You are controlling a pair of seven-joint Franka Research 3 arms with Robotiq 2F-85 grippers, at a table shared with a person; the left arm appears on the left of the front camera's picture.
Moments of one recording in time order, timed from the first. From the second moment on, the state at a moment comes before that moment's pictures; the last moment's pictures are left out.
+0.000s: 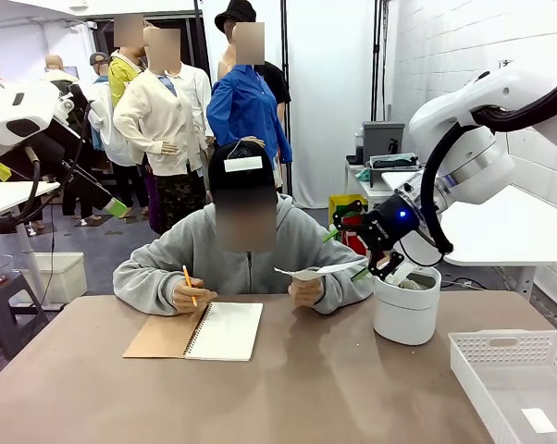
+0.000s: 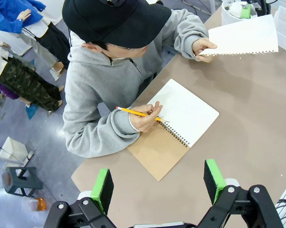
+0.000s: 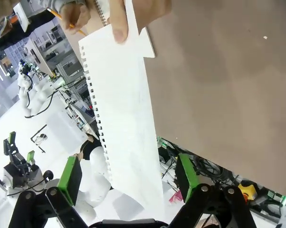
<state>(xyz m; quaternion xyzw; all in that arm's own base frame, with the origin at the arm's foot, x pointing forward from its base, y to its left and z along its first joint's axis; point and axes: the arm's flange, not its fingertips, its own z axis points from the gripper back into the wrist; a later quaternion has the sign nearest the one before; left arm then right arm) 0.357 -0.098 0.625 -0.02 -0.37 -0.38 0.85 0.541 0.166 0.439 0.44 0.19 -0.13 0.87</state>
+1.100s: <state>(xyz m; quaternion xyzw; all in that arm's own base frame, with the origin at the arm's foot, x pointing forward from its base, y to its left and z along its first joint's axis) 0.357 -0.098 0.625 -0.02 -0.37 -0.38 0.85 0.542 0.167 0.429 0.48 0.22 -0.08 0.85</state>
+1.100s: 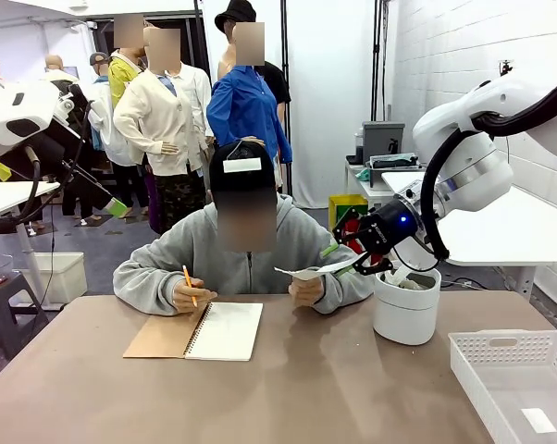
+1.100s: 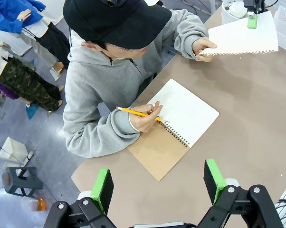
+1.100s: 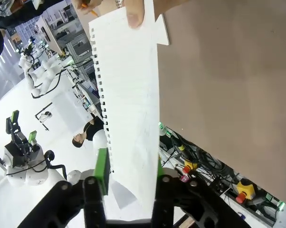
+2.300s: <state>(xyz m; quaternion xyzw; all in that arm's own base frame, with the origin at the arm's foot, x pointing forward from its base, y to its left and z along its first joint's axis) 0.357 -0.098 0.625 -0.02 -0.37 -0.38 0.85 0.497 0.182 0.531 0.49 0.15 0.06 0.86</state>
